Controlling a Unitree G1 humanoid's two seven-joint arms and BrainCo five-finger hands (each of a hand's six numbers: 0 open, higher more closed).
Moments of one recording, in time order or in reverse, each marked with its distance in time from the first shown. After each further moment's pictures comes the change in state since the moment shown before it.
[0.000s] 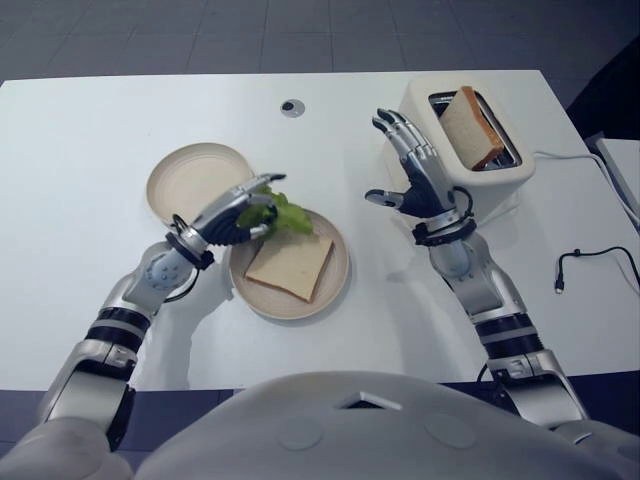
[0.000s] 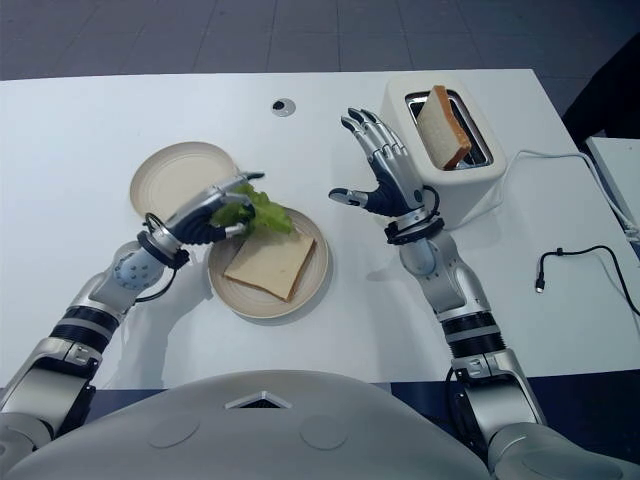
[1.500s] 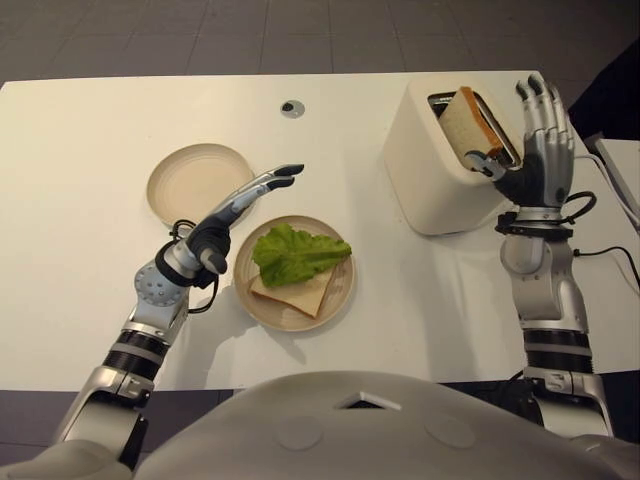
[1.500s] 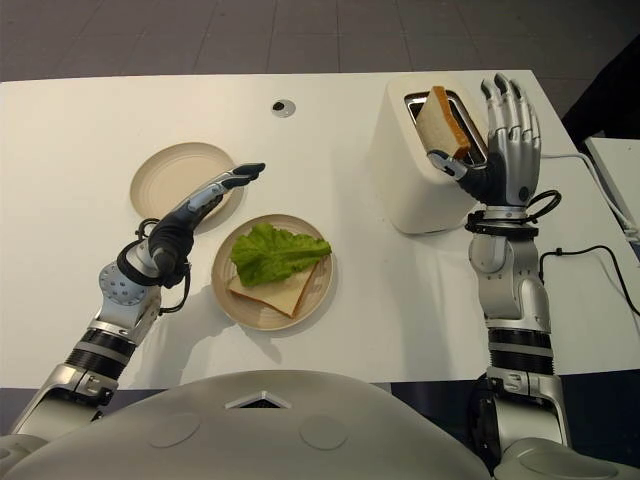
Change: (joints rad) left arm 0.113 -0.100 0.040 -0.263 -0.625 -0.145 -0.381; right arm 0.083 -0.067 -0.317 0.003 -0.080 0.226 -0.084
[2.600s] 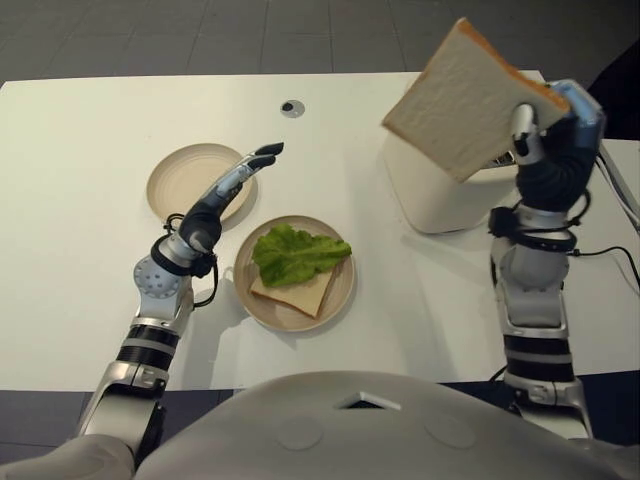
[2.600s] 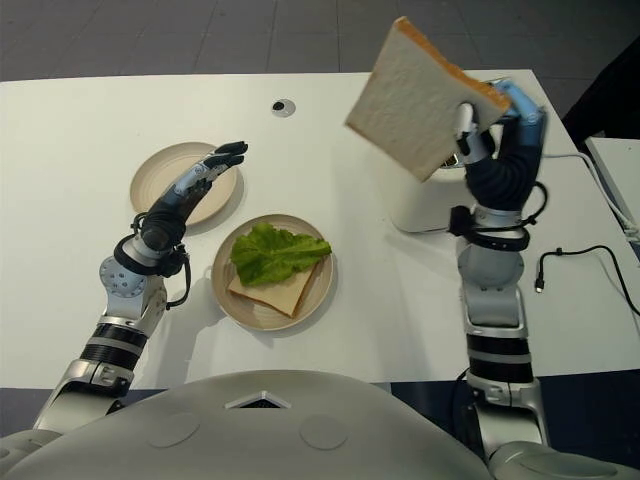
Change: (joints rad) left arm -0.025 -0.084 0.108 0.024 -0.114 0.047 -0.097; right arm 0.066 0.146 0.187 -0.343 0.809 -0.290 0.227
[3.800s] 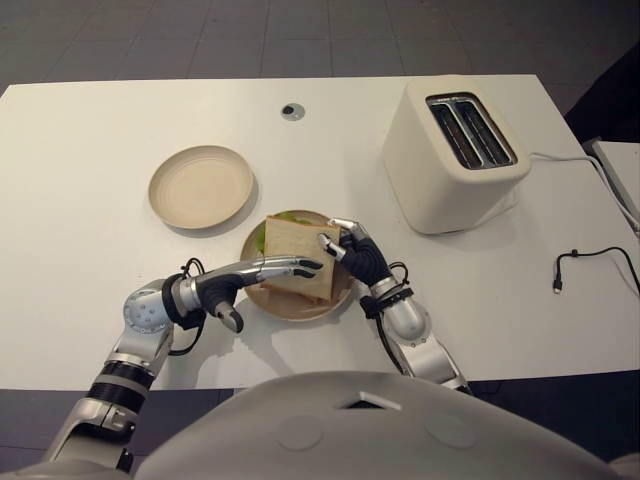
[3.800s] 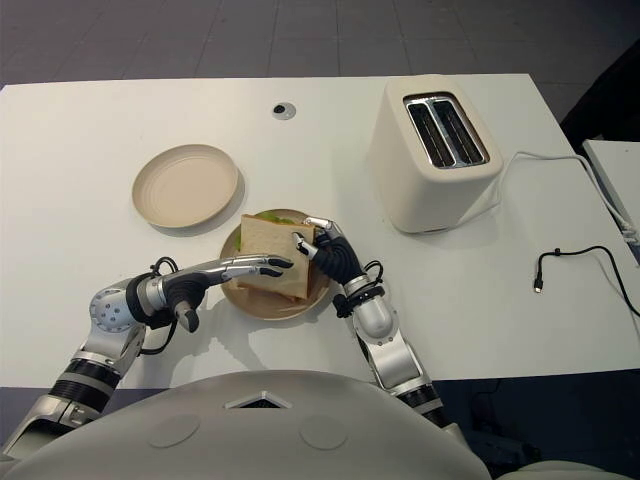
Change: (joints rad) left arm 0.180 0.142 -0.095 -0.035 0.112 0.033 -0.372; right arm 0.209 0.203 0.335 0.241 -0.222 0.250 0.194
